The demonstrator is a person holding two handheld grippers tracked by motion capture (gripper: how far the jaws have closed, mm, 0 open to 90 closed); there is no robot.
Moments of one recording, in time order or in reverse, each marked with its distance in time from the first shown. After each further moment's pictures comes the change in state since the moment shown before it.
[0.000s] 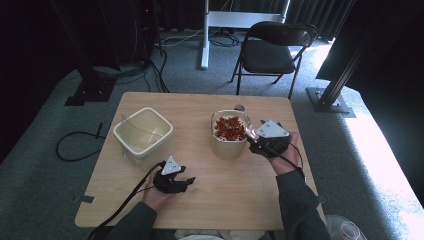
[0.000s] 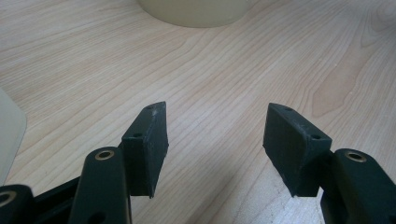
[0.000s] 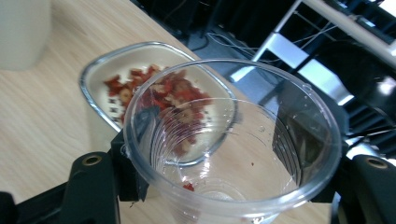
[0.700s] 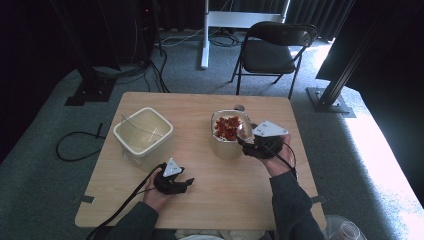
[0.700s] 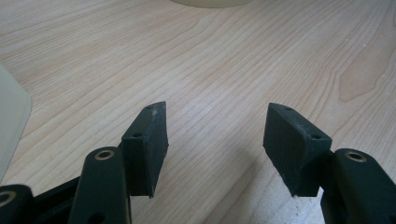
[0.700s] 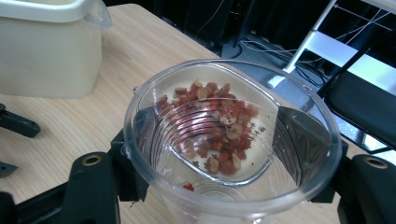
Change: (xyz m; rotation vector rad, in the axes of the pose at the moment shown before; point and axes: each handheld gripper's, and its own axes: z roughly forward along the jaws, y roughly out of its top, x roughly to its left) left arm 0.002 -0.009 0.009 0.026 0.036 0.007; right arm 0.009 0.003 0.007 -0.052 0.150 0.119
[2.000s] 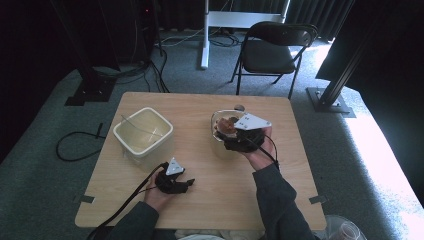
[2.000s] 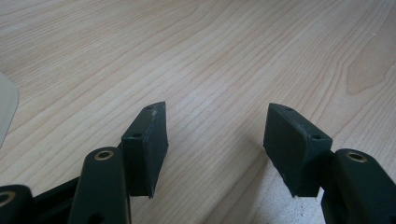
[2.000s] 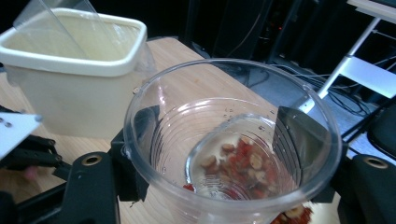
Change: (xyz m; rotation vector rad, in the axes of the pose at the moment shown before) left arm 0.000 0.002 0.005 0.050 -0.006 -0.008; right arm 0.025 0.037 0.024 -0.081 0.107 -0.003
